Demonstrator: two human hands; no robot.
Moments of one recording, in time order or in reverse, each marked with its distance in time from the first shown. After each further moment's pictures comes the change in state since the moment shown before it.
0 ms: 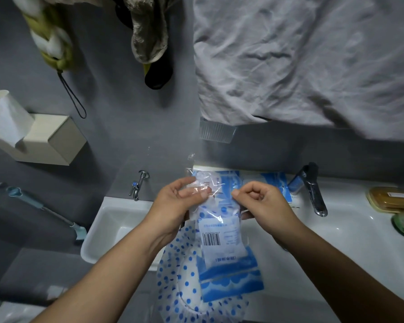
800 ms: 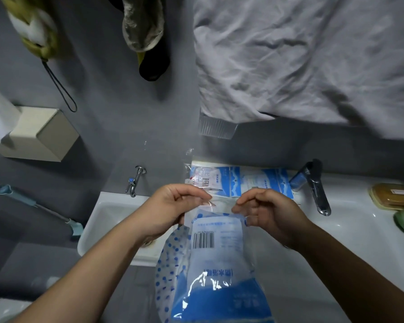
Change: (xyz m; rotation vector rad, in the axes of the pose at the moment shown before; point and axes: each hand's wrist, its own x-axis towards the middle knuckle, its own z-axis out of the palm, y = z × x) left_hand 0.019 0.002 -0.026 0.243 -0.255 0.009; right_hand 0.018 0.019 -0.019 0.475 -0.251 0.226
